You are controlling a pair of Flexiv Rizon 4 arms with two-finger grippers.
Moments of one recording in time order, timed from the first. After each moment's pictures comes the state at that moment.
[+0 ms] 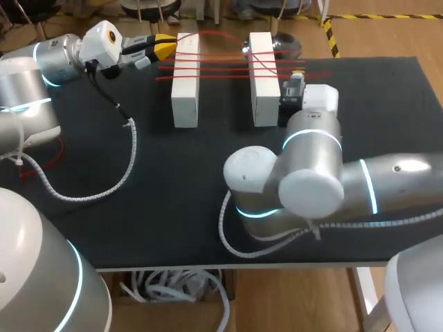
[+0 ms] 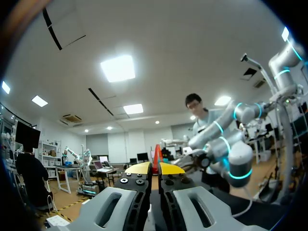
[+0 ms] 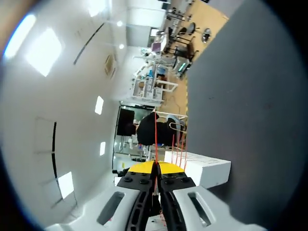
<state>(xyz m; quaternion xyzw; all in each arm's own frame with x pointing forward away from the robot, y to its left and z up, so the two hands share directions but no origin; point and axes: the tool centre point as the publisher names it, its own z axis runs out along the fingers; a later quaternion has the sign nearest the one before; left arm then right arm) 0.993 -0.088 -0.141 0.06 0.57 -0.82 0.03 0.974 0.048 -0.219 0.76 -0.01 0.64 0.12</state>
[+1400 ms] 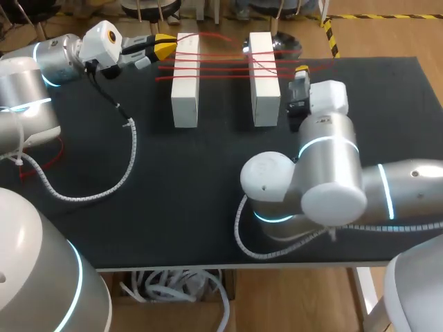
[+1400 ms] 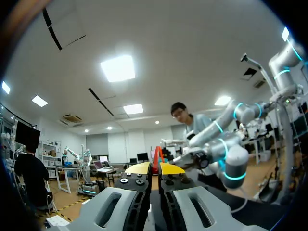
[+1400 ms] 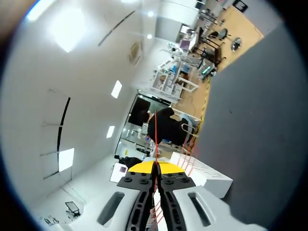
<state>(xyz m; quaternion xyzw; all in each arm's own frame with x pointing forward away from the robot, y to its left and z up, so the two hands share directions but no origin) 0.993 -0.088 -0.141 0.06 0.57 -0.82 0.03 0.978 0.045 -0.200 0.72 0.09 0.67 0.16</state>
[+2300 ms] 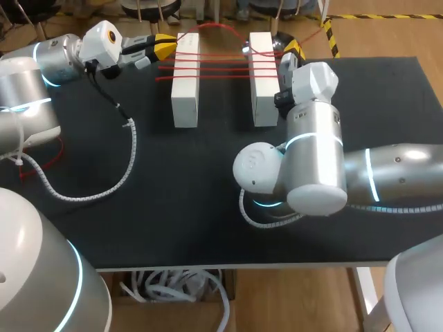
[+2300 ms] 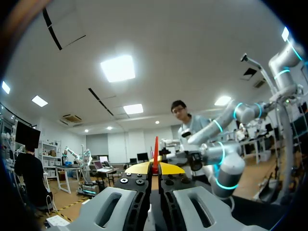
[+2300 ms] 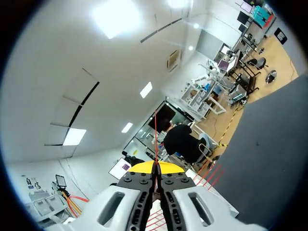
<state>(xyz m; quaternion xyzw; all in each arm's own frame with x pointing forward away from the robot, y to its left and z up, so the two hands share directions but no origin) 0.993 -0.088 -0.141 0.06 0.57 -0.82 0.03 1.007 0.059 -0.161 0.62 0.18 0.71 0.28</state>
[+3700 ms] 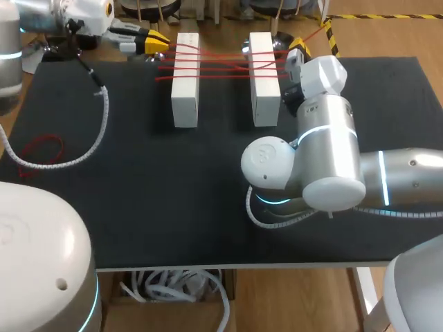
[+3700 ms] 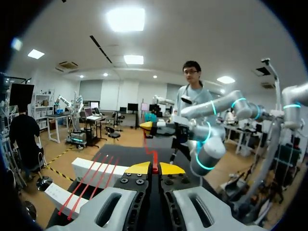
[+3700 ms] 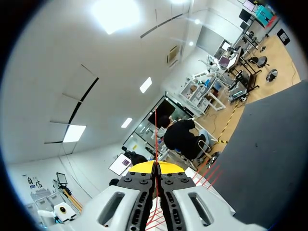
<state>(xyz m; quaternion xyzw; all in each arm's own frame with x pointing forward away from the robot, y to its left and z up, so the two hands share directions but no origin) 0.979 -0.075 -0.137 0.01 0.75 -0.66 -0.07 1.004 0.053 -0.153 0.63 0.20 0.70 0.27</state>
